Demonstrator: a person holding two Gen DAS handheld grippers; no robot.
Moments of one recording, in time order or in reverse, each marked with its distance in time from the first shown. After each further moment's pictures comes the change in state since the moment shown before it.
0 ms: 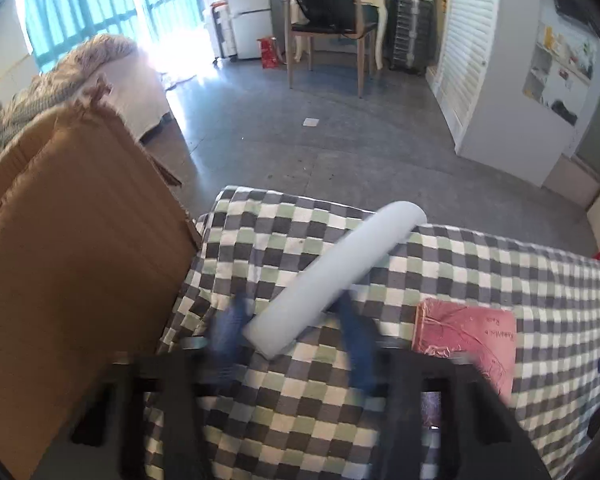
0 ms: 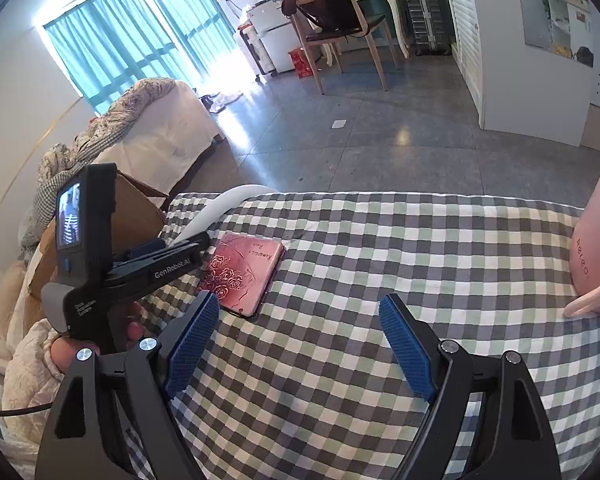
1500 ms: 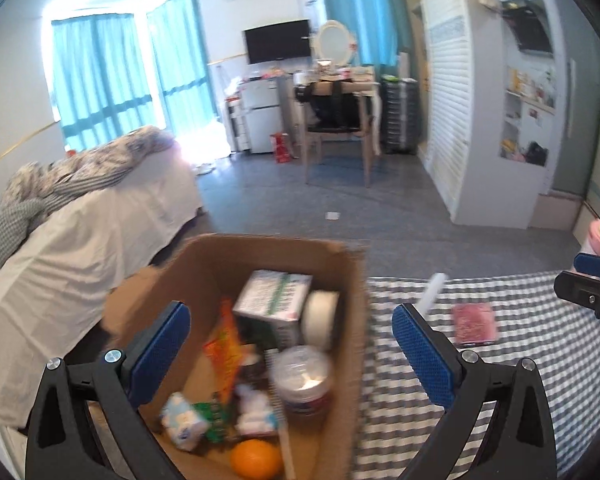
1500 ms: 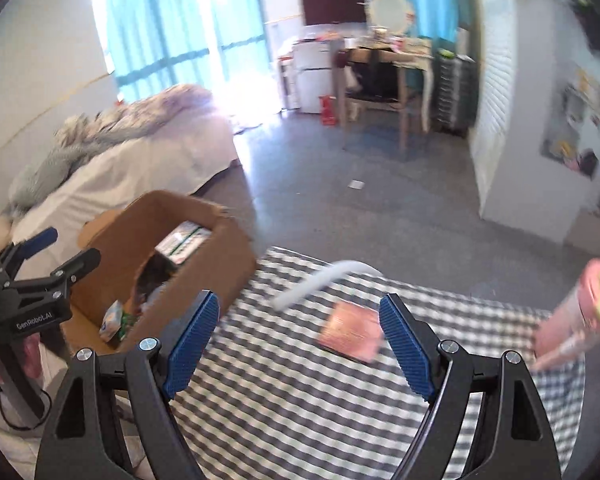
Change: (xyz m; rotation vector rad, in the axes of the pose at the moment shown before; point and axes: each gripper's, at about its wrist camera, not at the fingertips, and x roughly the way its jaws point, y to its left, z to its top) left arm -0.195 0.153 -0.015 0.062 -0.337 -0.010; right arm -0.076 0.157 0.027 -0.195 -0.152 -0.109
